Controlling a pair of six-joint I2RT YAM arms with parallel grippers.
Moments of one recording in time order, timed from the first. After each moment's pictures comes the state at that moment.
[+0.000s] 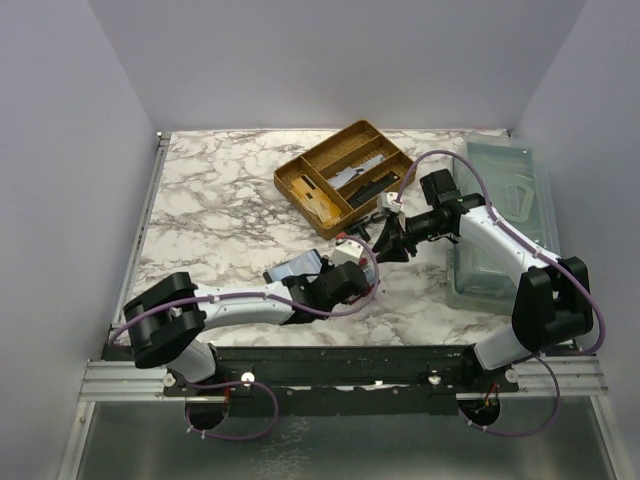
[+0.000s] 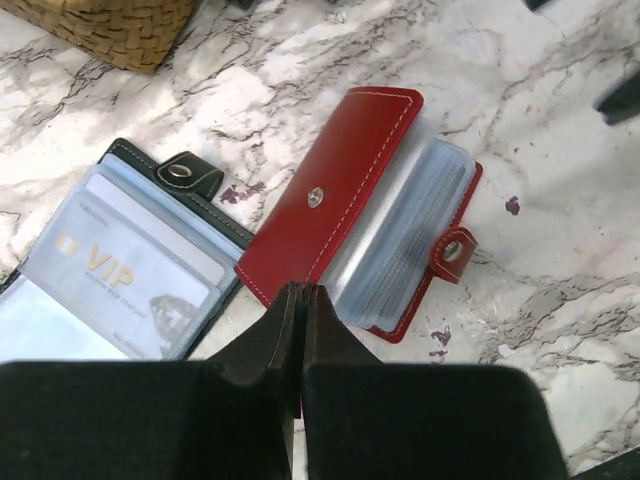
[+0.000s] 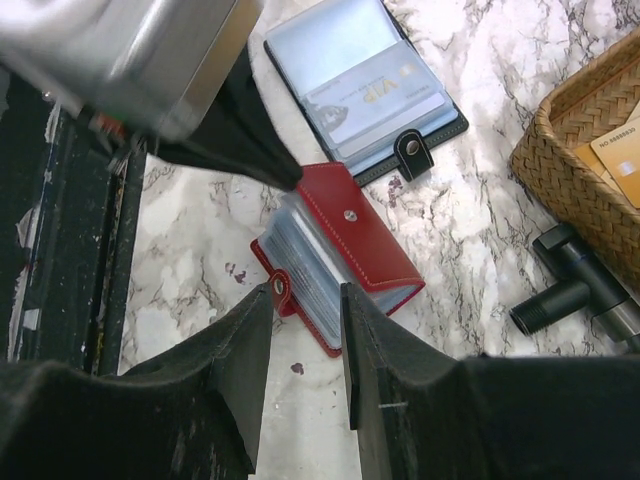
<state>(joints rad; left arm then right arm) -1.19 1.54 0.84 -0.10 -0.60 -0.47 0.30 1.52 1.10 -0.74 -1.07 -0.99</state>
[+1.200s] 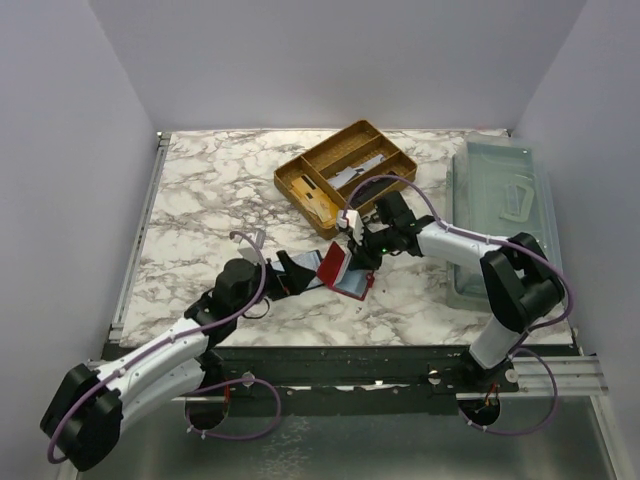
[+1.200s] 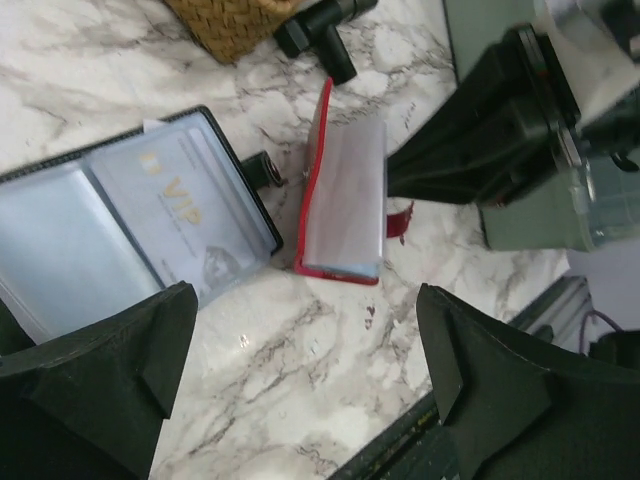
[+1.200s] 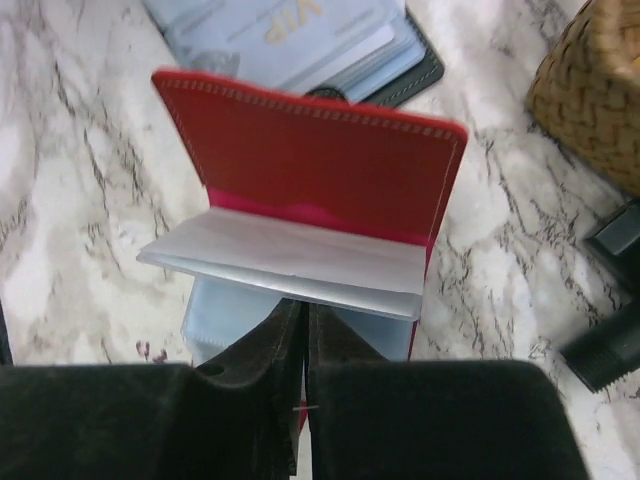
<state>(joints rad) -0.66 0.88 0.31 0.20 0.02 -0.76 0.55 1.69 0.98 -0.29 -0.68 -0.60</state>
